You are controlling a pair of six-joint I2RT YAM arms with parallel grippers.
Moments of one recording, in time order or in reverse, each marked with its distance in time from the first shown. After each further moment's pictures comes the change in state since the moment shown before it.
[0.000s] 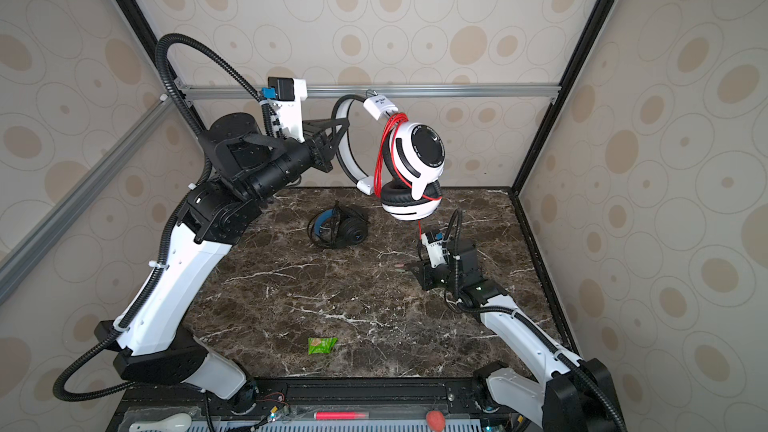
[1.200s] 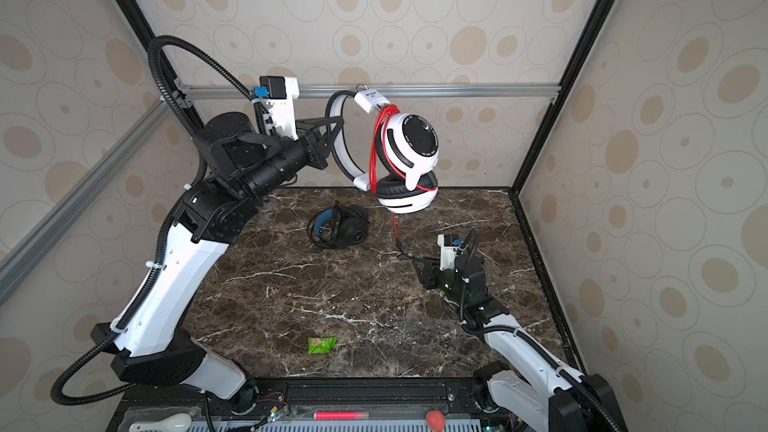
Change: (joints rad) left arm 0.032 -0.010 -0.016 0.015 0.024 -0.058; right arm -0.002 -0.093 -0.199 0.371 0.072 0.319
